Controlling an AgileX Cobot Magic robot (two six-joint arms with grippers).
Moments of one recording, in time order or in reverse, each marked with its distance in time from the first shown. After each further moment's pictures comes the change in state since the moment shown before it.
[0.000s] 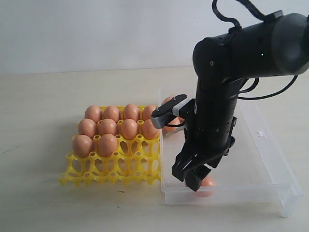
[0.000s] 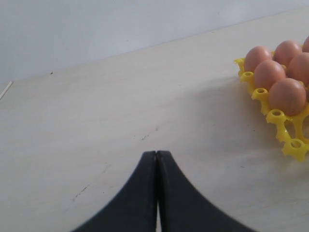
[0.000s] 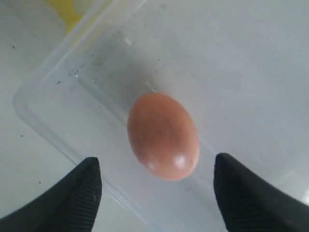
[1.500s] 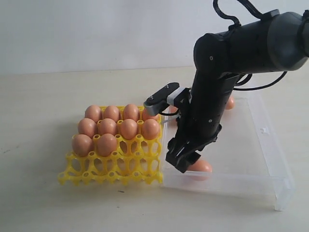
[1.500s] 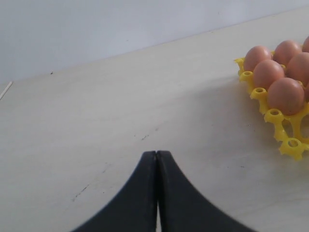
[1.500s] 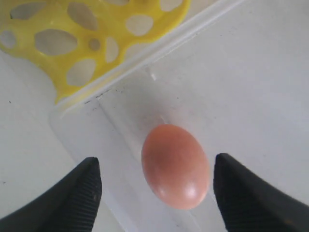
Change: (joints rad) left arm 0.000 0.000 0.000 0.000 0.000 0.000; right arm -0.029 0.021 -0.041 0.025 -0.128 -0.111
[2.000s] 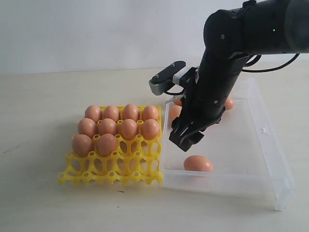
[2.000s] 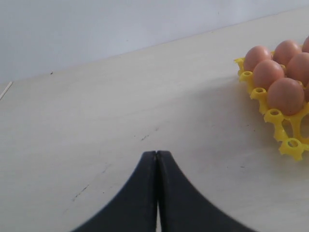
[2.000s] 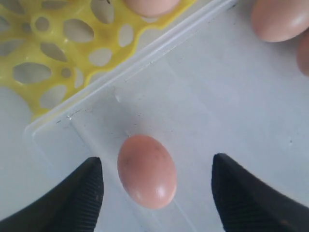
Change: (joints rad) left arm 0.000 0.000 0.000 0.000 0.000 0.000; right arm -0.036 -0.028 -0.050 -0.031 -0.008 0.002
